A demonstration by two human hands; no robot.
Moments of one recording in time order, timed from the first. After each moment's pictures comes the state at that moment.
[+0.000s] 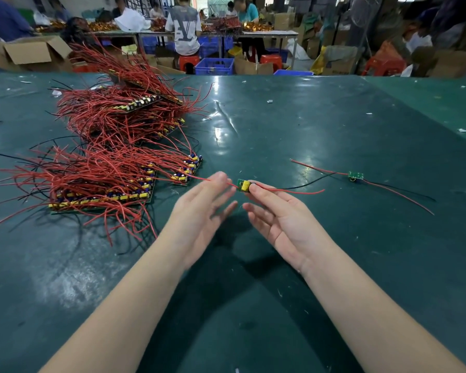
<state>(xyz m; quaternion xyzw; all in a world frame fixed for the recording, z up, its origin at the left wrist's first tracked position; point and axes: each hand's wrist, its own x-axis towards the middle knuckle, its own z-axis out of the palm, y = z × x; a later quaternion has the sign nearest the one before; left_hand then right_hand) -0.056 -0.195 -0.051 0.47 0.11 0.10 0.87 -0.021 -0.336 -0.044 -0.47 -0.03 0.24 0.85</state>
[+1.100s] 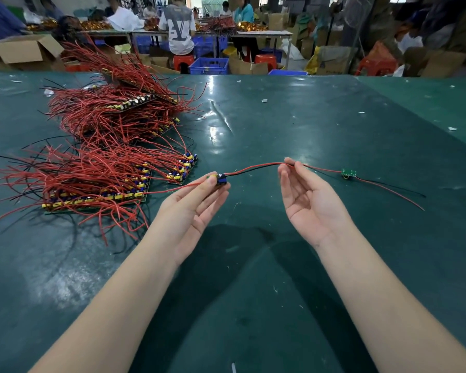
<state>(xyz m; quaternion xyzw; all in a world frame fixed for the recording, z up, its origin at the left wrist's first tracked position) -0.059 -0.186 -0.049 0.40 0.10 0.11 0.90 0.008 -0.366 -0.035 -0.32 0.03 0.17 0.93</state>
